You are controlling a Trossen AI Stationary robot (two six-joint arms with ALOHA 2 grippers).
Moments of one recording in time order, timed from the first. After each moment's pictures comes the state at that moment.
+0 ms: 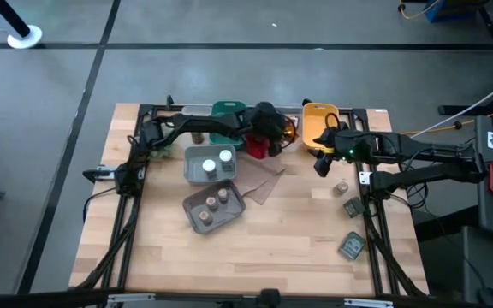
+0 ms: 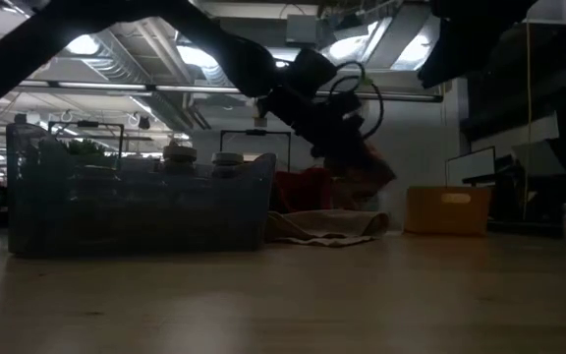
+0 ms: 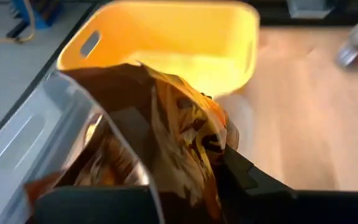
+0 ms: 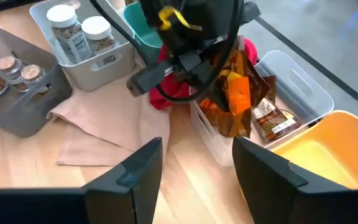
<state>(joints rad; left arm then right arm) 0.36 2.20 1.67 -0.04 0.09 0.20 -0.09 0.92 0.94 -0.73 0.35 0.29</state>
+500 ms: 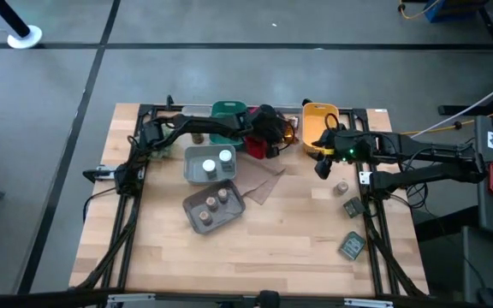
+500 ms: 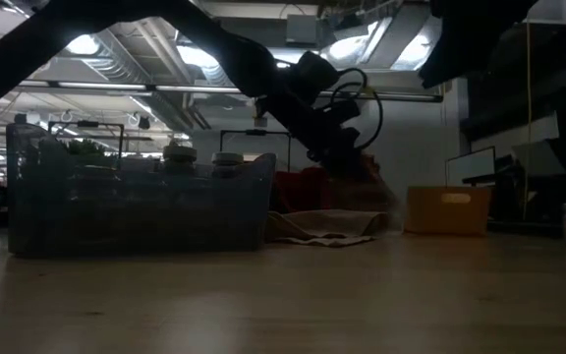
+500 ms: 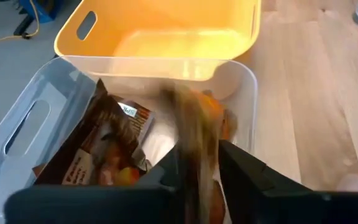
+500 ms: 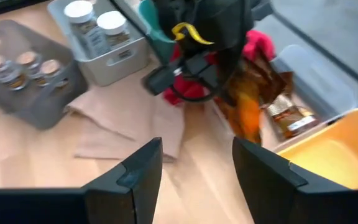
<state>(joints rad) 0.35 2.20 1.67 -0.11 0.04 0.29 -0.09 0.92 0.94 -0.73 0.28 0.29</state>
